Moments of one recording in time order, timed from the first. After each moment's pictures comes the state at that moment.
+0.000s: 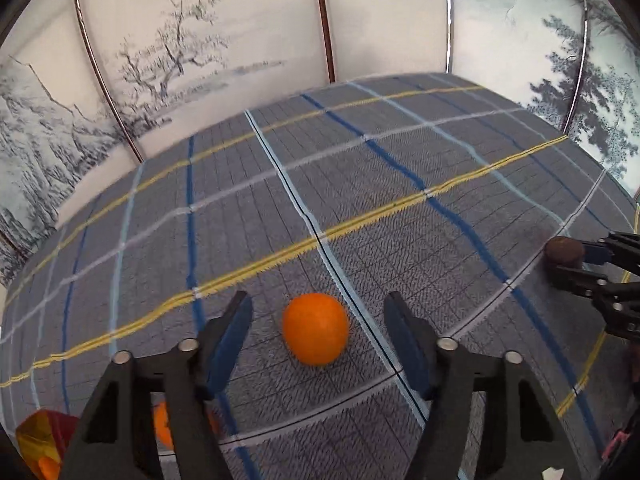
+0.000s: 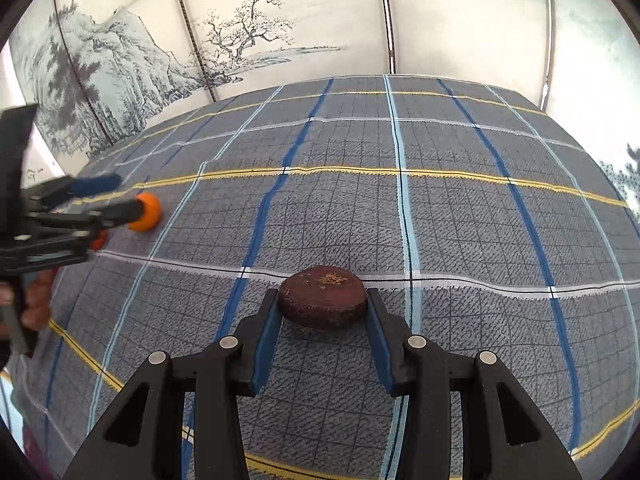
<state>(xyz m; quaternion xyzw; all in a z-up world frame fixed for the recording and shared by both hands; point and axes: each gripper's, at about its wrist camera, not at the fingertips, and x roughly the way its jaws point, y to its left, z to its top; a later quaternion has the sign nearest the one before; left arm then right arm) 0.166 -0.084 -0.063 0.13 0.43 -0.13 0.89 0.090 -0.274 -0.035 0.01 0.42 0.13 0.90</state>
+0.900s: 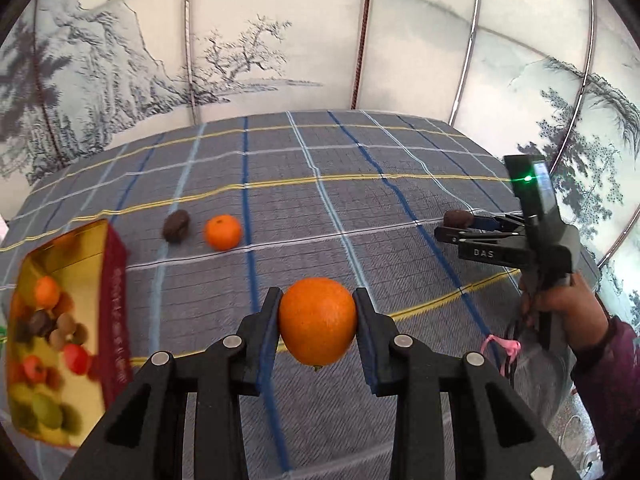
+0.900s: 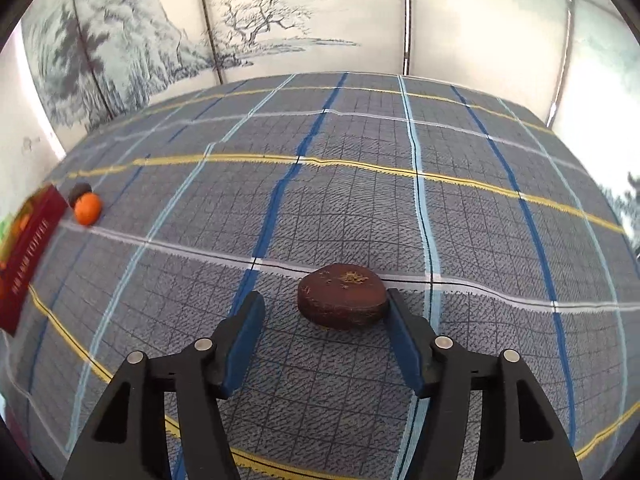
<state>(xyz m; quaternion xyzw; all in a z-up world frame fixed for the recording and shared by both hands) -0.030 -0.031 -0.002 0.00 0.39 -0.09 0.92 0.089 -0.248 -0.037 -0.06 0.43 0.12 0.89</state>
